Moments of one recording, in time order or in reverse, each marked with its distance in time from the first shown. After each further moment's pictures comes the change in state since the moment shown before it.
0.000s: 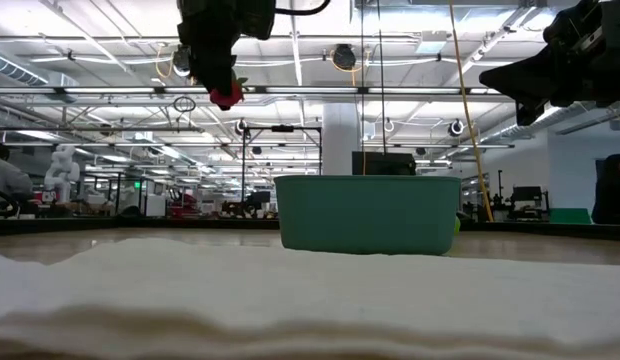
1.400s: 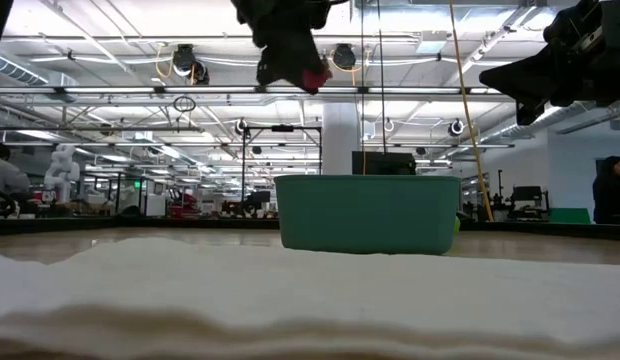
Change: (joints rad) left arm 0.107 0.129 0.132 0.321 0.188 0.098; right arm 0.000 0.000 0.000 0.002 0.000 0.000
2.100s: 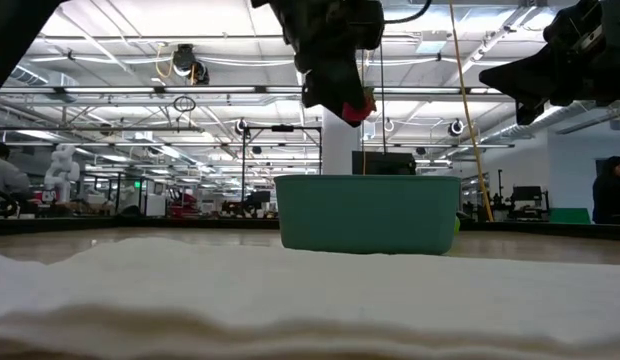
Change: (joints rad) left arm -0.070 0.292 0.254 -0.104 0.023 0.143; right arm 0.000 0.006 0.000 0.007 0.000 0.000
